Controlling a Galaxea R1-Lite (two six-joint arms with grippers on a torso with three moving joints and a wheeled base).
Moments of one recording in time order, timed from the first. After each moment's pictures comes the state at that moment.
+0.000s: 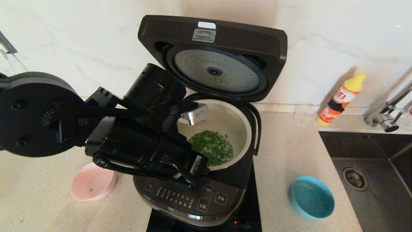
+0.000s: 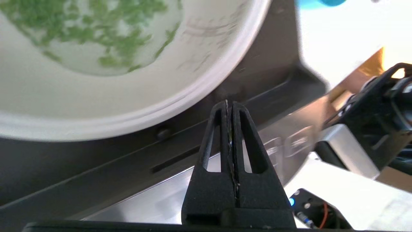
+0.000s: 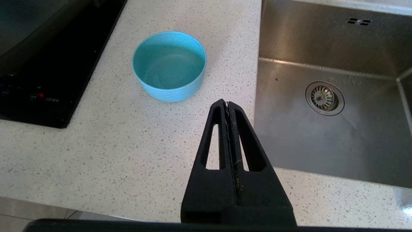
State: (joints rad) left arm -0.76 1.71 -1.39 0.50 -0.14 -0.13; right arm 0.00 0.00 -0.05 0.12 0.02 -0.02
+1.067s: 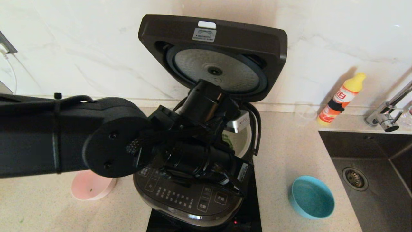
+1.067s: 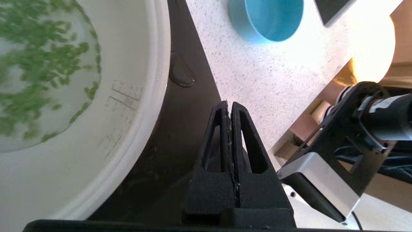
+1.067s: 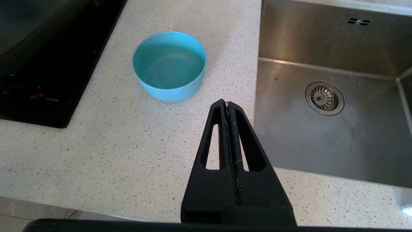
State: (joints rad) left arm -0.89 1.86 -1.44 0.30 -0.14 -0.17; right arm 0.00 0.00 -0.05 0.12 0.02 -0.02
